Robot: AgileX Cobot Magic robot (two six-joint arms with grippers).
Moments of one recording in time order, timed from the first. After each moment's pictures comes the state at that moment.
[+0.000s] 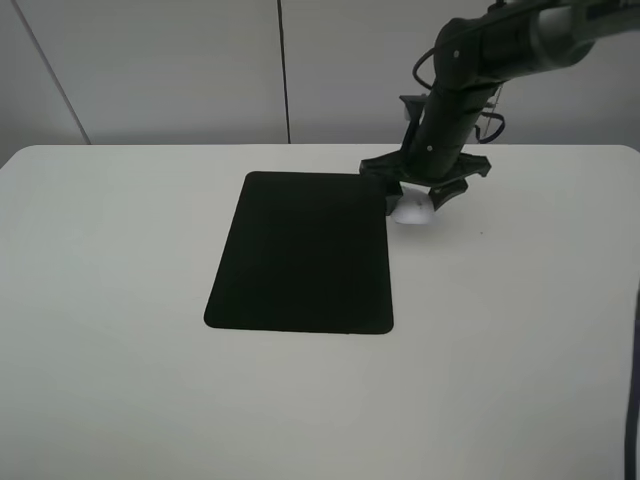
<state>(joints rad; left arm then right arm) -0.06 -0.01 -0.51 0.15 1.08 -0.11 0.38 2.11 -1.47 -0.02 0.81 0.30</state>
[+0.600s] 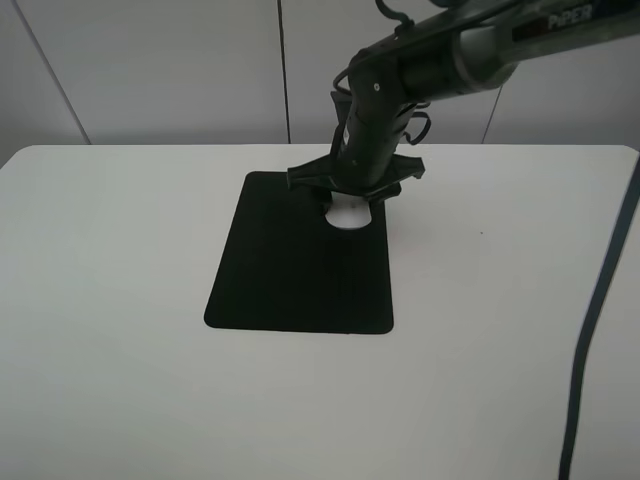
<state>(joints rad) -0.06 -0.01 -0.51 0.15 1.08 -0.11 0.61 2.12 -1.47 -0.21 0.65 0.58</state>
